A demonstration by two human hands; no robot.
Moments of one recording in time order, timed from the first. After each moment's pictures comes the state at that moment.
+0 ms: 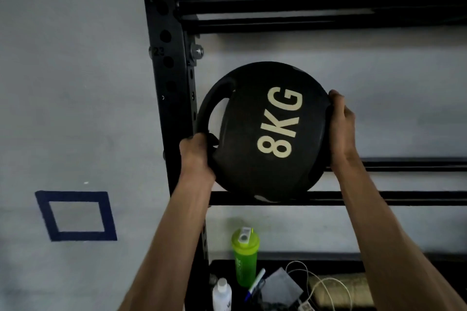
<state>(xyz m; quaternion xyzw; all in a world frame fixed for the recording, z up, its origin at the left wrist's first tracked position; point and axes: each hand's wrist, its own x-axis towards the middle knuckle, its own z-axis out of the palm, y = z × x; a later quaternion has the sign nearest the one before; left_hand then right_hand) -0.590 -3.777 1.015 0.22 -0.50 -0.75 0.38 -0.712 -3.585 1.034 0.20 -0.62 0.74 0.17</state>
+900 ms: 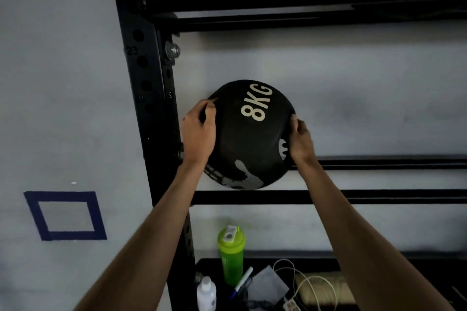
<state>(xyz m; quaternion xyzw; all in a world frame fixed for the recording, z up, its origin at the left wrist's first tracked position) -0.660 -3.769 1.017 0.03 -0.72 -0.41 0.56 -0.774 -3.598 0.990 0.16 -0.72 0.67 0.10</state>
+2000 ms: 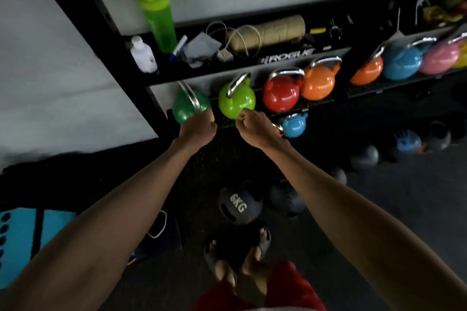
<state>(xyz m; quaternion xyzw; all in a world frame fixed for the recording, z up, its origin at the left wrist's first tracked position) -0.460 -3.609 0.565 0.11 -0.96 -0.23 -0.10 -0.486 -3.437 0.582 0.12 -0.95 0.27 -0.12</state>
